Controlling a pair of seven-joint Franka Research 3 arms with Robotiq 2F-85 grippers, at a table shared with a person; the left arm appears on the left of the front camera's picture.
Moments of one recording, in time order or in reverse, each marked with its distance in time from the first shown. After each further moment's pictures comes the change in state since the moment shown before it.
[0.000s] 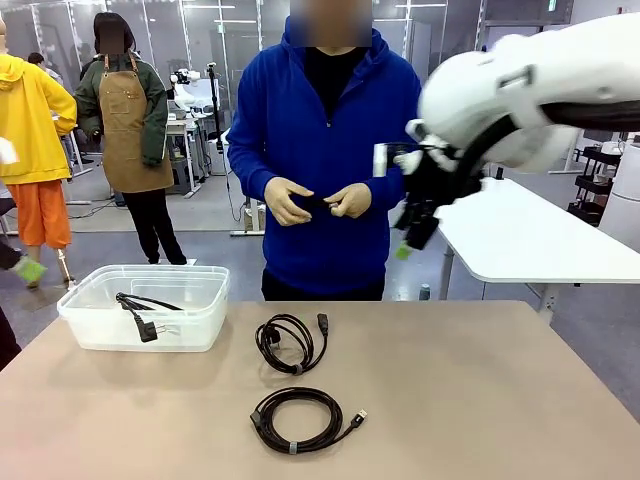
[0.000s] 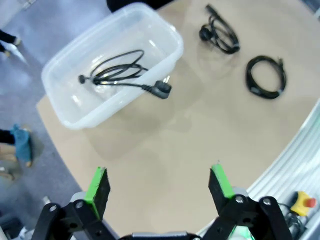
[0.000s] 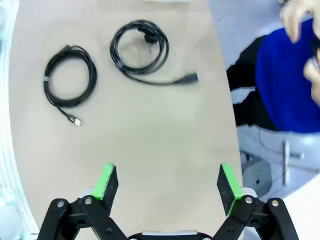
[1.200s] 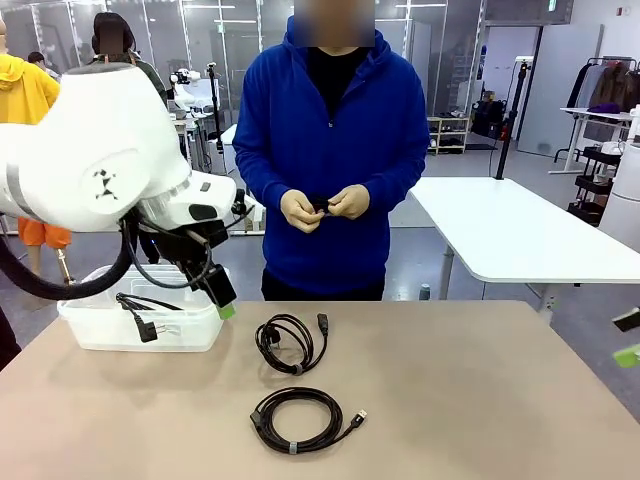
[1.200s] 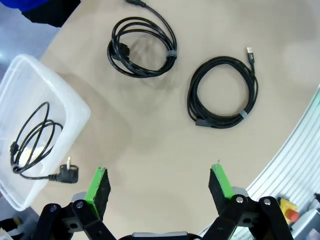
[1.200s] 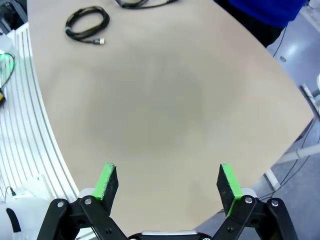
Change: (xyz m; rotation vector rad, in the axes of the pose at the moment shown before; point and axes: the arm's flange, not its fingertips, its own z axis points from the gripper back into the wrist) left arm 0.151 -0.175 -0.160 -0.059 0.265 -0.194; right arm -0.342 0.142 0.075 -0.058 -0.232 -0.404
